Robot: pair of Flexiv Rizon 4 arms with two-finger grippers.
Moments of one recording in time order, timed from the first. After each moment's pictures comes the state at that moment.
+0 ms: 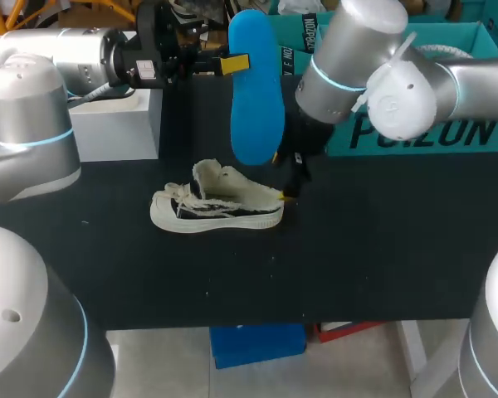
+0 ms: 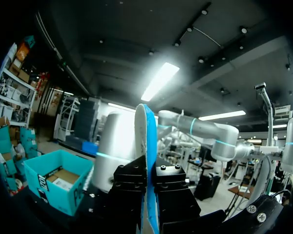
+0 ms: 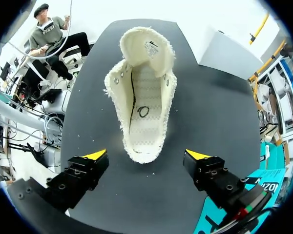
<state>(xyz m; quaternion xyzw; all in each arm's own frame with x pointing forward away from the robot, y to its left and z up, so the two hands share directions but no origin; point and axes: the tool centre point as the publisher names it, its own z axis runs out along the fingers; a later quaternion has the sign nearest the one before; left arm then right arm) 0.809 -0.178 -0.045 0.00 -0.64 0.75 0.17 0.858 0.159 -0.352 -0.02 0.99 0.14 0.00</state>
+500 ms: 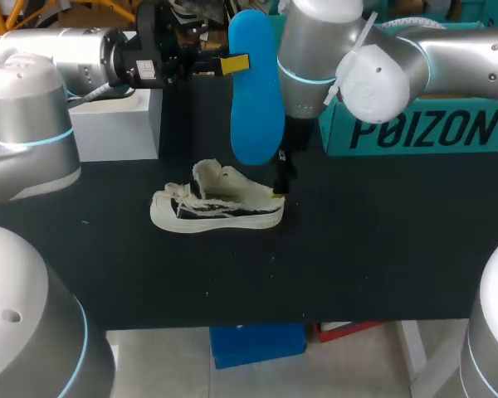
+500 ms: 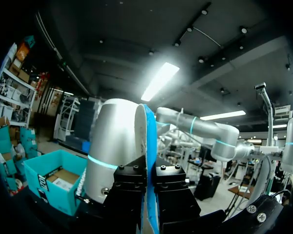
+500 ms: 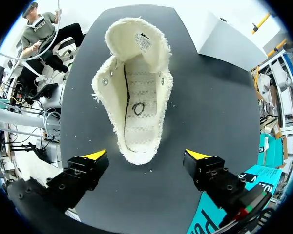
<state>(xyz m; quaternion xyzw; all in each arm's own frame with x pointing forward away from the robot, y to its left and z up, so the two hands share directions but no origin) 0.809 -0.178 -0.045 0.00 -0.64 0.75 0.17 0.865 0.168 -0.352 0.00 1.00 0.07 0.00</state>
